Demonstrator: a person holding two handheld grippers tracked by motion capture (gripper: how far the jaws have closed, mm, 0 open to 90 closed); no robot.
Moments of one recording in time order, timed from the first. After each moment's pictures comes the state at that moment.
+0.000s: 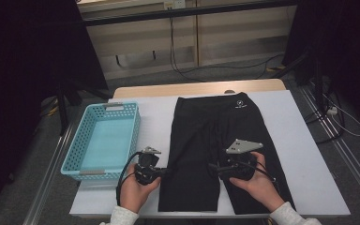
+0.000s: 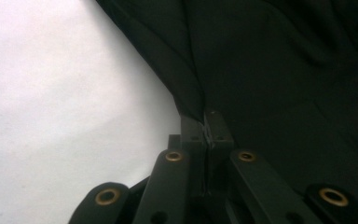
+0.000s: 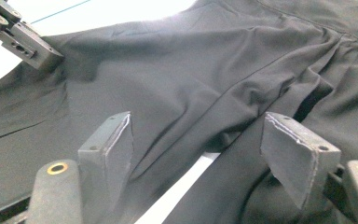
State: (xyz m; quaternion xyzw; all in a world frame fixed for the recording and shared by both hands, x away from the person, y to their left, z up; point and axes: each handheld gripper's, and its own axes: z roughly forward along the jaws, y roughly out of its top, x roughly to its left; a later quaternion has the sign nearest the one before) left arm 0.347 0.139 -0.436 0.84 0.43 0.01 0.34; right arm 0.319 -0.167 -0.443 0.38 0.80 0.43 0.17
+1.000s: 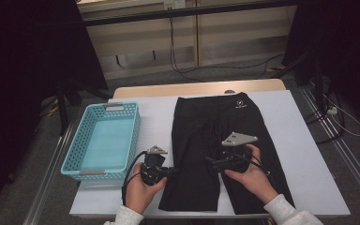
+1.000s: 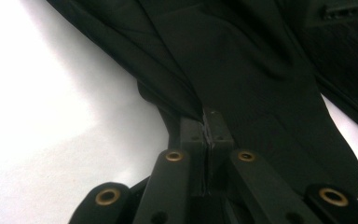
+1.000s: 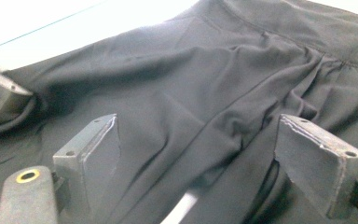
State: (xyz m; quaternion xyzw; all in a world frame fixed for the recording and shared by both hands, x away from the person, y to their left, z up) left arm 0.341 0.121 -0.430 0.84 0.40 0.00 0.37; right arm 0.339 -0.158 -0.439 0.40 0.79 0.43 0.19
